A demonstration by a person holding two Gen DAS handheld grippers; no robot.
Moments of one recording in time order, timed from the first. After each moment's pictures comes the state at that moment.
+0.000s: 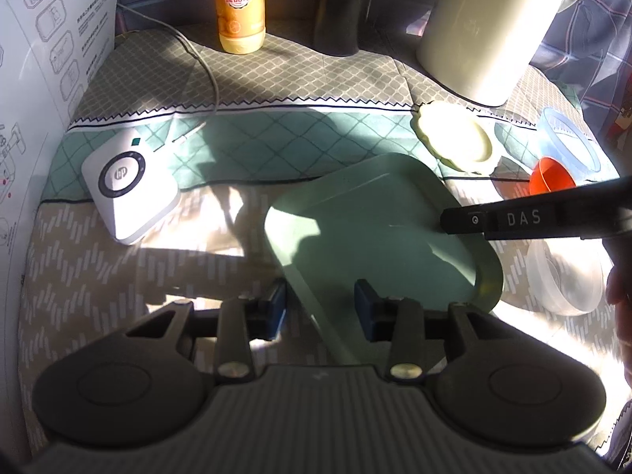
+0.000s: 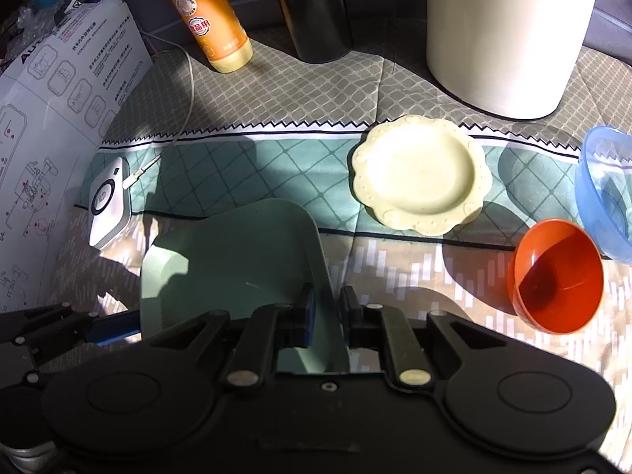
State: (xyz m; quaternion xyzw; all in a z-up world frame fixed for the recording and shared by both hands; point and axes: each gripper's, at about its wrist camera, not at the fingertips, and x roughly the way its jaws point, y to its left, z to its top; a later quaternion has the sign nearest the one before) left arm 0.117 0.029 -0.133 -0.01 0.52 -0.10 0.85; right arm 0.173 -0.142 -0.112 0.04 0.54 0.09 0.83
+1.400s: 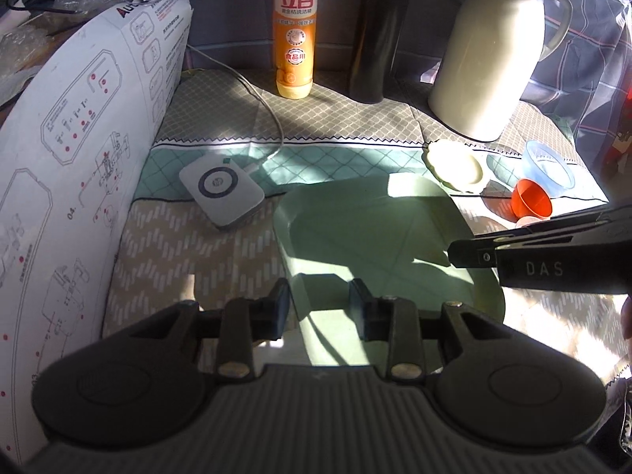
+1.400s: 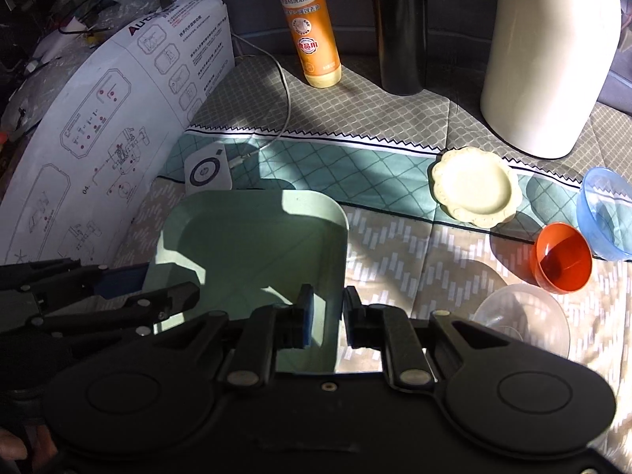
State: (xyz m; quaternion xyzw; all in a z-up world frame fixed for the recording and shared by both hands) left arm 0.044 0.079 -0.061 -0.01 0.47 -0.07 0.88; right arm 0.101 -0.088 -0.043 0.00 0.51 0.14 0.85
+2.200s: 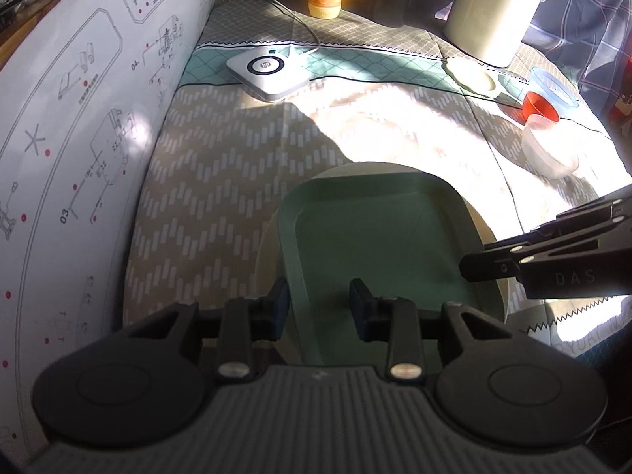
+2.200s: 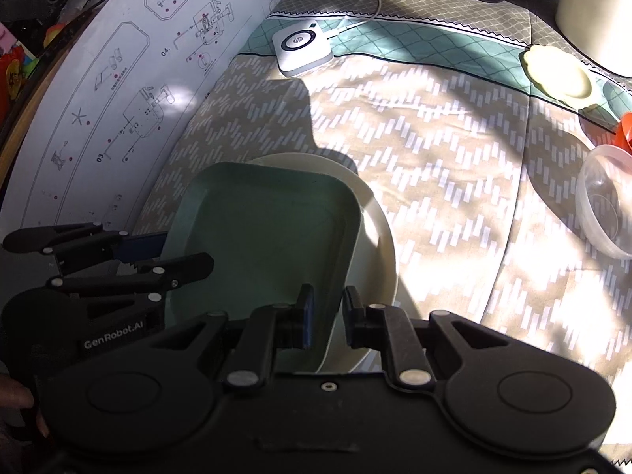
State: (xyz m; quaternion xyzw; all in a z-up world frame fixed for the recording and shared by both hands) left arm -0.044 0.127 -0.100 0.00 0.53 -0.07 0.85; right arm 0.014 -0.040 -0.082 -0.01 0.58 0.21 0.78
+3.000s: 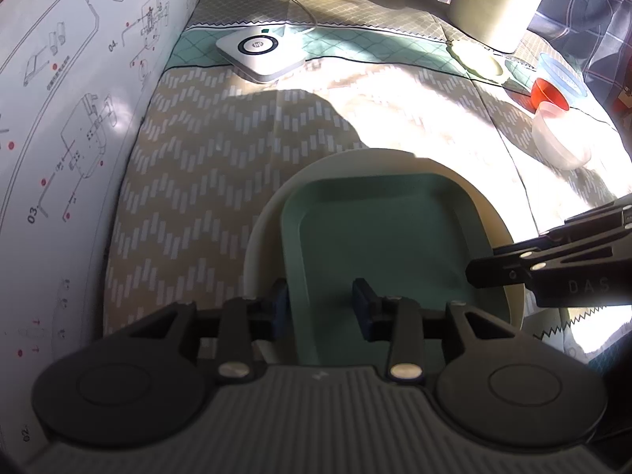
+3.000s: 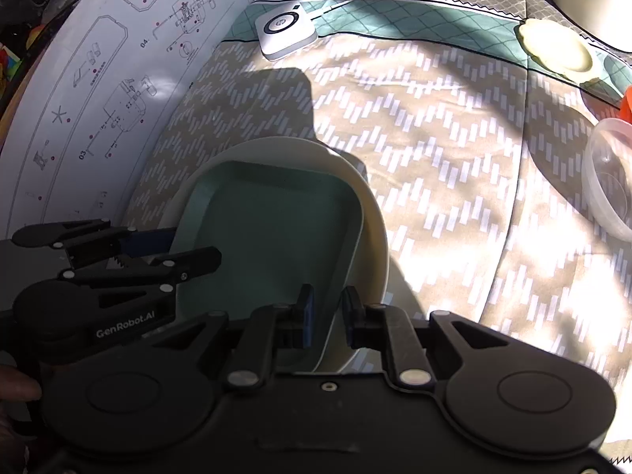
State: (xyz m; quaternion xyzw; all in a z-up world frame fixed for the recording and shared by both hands) left arm -0.029 0.121 -0.121 0.00 0.54 -0.07 0.84; right arm 0.023 -0.045 -0.102 0.00 0.60 0.20 0.77
